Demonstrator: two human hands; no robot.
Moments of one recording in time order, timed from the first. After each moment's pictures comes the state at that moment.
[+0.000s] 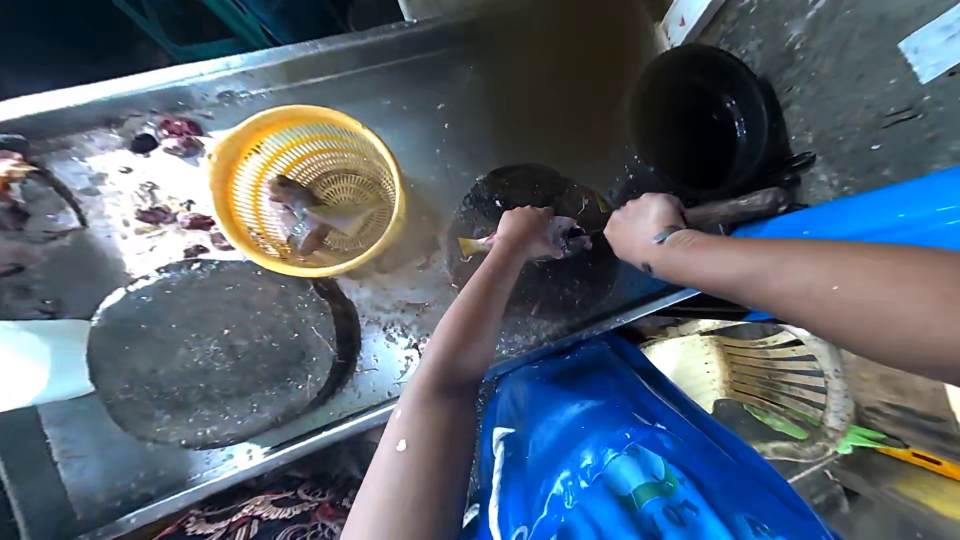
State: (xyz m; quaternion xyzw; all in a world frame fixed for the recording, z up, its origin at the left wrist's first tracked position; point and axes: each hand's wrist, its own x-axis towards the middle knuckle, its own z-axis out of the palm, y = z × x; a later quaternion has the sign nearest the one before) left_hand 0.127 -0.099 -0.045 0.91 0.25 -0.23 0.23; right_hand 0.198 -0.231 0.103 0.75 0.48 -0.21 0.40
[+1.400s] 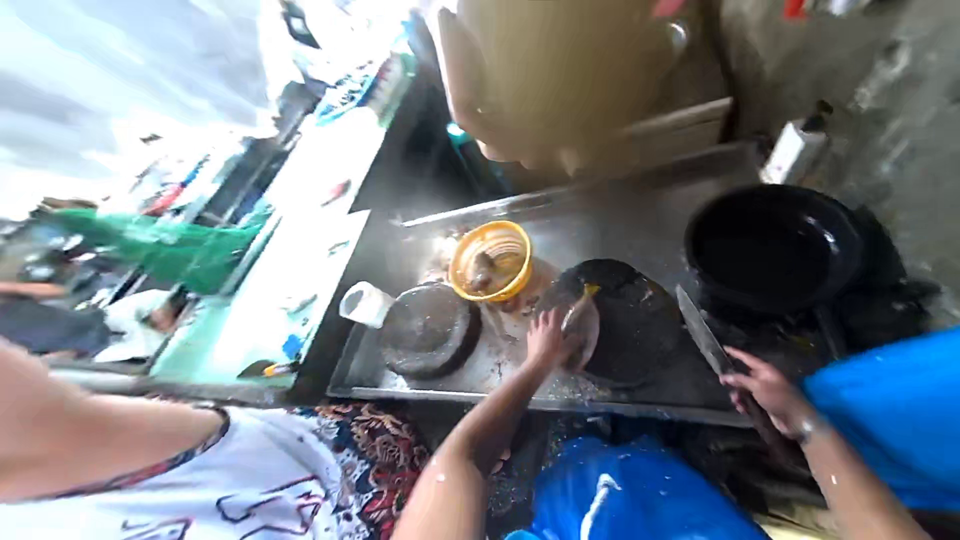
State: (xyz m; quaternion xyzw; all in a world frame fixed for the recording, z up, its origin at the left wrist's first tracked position) left_hand 0.025 -0.214 -0.043 0.80 0.57 -0.05 0.17; right_hand 0.364 -0.452 -0.048 0.71 0.25 -0.54 -0.38
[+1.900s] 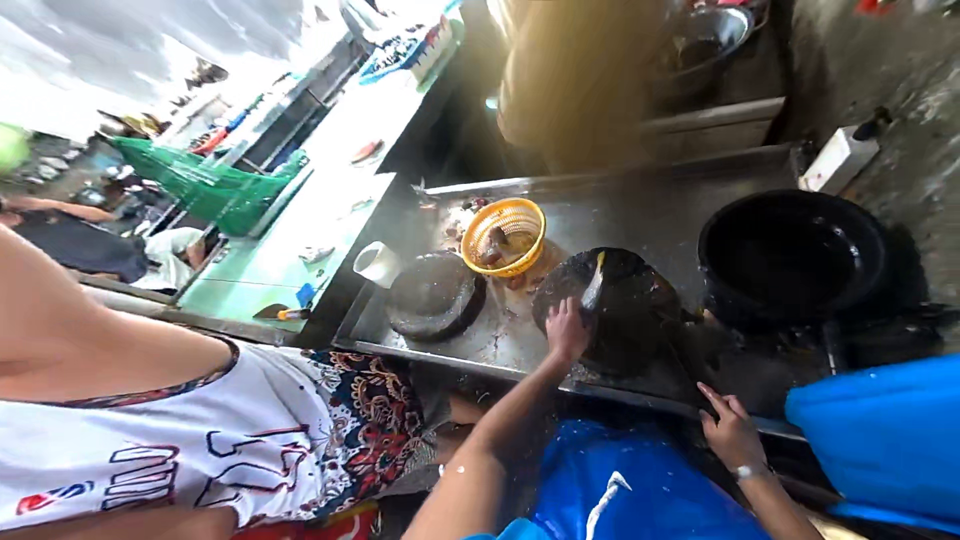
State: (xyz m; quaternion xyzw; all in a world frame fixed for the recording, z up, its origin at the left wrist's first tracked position) left_hand 0.087 -0.265 -0.041 0.74 0.65 0.07 0.17; right_hand 0.331 -0.512 -0.136 0.77 0.53 -0.21 -0.29
